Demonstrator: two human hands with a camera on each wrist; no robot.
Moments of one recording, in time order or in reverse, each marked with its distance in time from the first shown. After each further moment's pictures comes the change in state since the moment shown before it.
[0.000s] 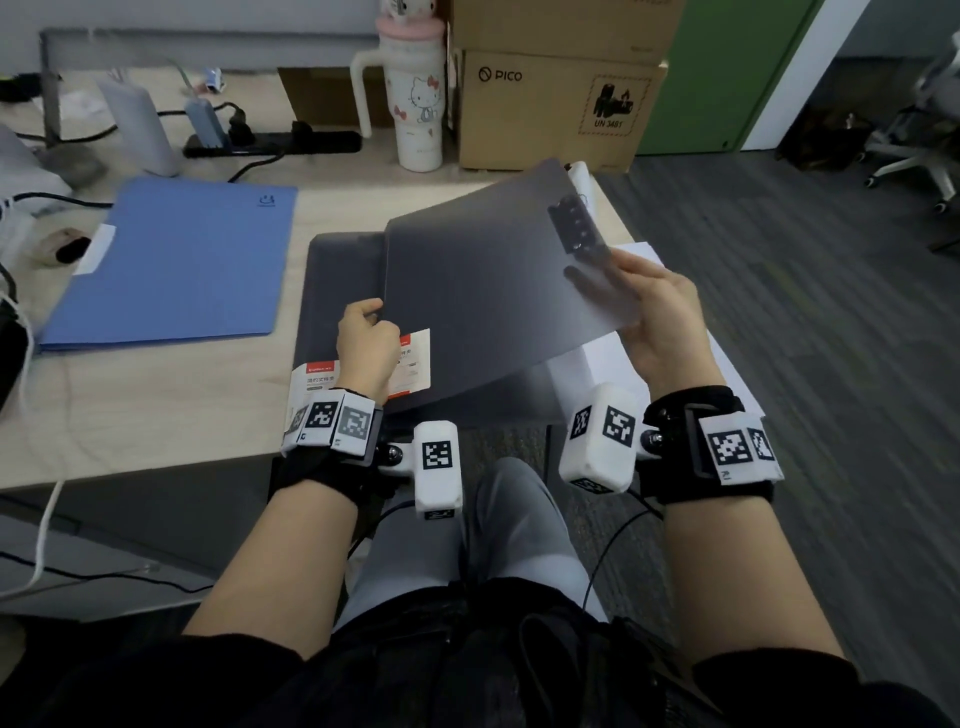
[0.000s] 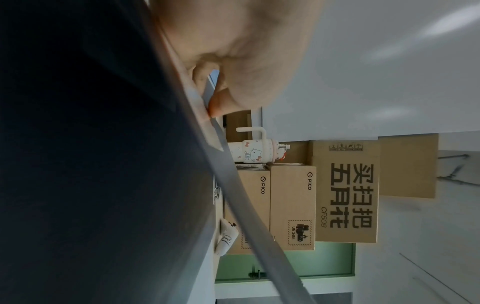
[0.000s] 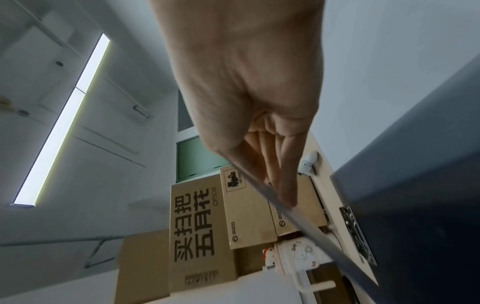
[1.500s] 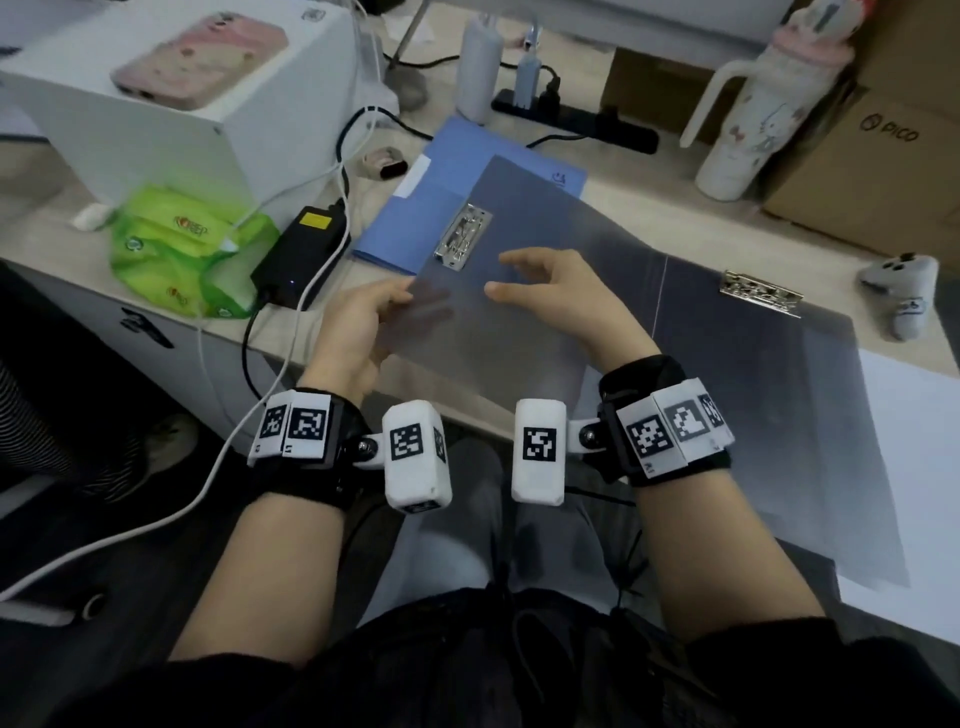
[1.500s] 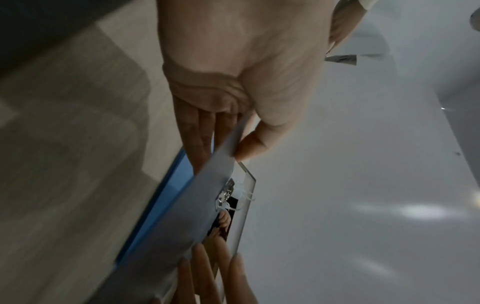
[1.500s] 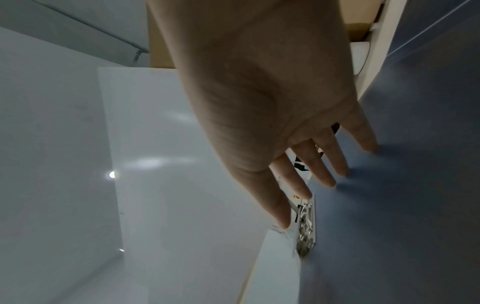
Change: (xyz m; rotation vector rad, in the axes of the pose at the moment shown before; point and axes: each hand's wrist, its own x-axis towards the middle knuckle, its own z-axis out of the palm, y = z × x) left_hand 0.018 -0.031 -0.242 -0.558 0.183 -0.113; right_hand -0.026 0.108 0.292 -0.990 -0.817 -0.018
